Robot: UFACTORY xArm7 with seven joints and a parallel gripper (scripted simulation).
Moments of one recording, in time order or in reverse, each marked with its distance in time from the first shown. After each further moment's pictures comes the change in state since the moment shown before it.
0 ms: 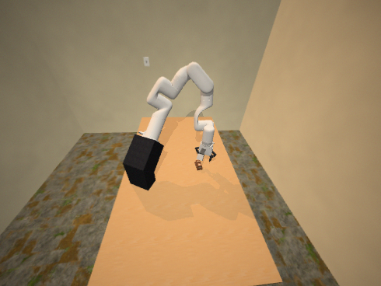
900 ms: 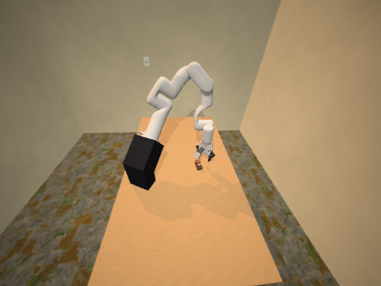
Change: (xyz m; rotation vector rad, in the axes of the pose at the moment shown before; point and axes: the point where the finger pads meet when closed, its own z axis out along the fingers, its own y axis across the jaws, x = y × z) arm -0.007 0.004 0.001 0.009 -0.007 0.238
